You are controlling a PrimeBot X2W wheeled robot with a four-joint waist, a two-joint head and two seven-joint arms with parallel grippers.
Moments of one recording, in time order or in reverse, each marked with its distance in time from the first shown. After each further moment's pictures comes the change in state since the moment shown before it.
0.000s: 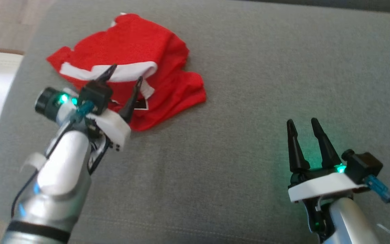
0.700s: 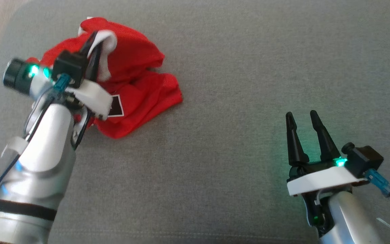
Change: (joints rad) left arm -0.143 0.051 -0.010 0.077 0.000 0.107 -0.068; right arm -0.036 -0.001 0.012 -0.002 0.018 0.000 0.000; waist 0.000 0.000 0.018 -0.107
